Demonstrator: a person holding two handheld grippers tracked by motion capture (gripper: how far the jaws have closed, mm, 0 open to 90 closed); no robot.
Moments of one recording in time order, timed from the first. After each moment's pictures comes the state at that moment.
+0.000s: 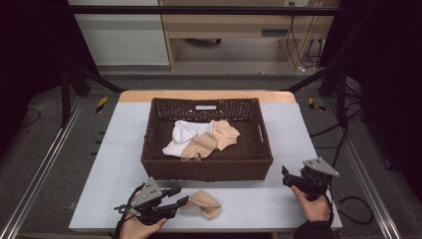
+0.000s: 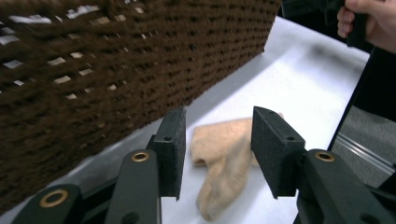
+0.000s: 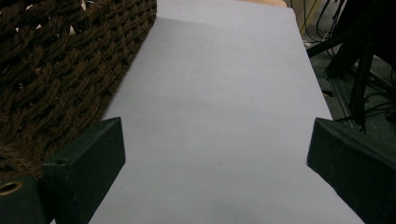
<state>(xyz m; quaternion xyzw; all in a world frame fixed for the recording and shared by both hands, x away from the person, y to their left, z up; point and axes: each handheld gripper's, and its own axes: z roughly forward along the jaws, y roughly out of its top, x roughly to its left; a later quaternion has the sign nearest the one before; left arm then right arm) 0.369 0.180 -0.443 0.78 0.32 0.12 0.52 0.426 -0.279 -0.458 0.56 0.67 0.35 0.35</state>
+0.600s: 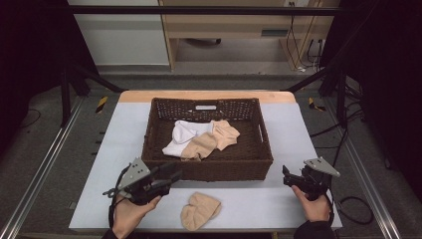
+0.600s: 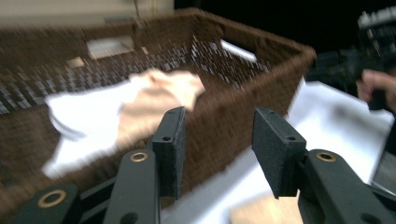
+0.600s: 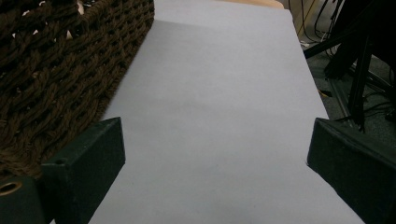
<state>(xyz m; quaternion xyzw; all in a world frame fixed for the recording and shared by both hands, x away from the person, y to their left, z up) 0.398 0.190 -0.385 0.73 0.34 0.19 0.56 0.426 -0.280 -0.457 0.56 0.66 0.36 0.35</state>
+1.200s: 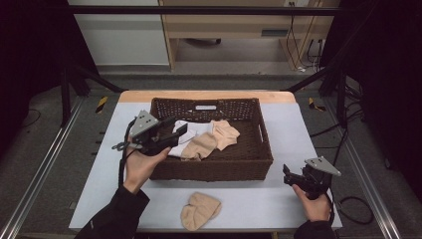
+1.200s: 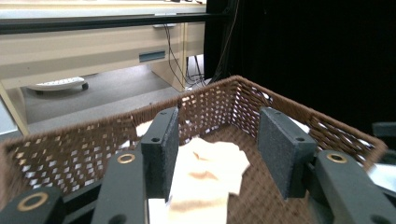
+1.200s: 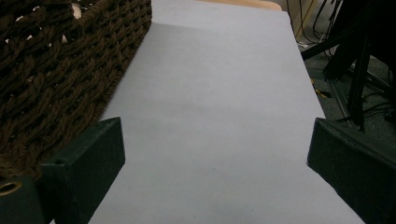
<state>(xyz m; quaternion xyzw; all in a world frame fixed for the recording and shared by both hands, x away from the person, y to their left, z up) 0.478 0.165 -0.328 0.71 0.35 0.24 0.56 0.428 -0.282 -0.457 0.56 0.66 0.36 0.35</state>
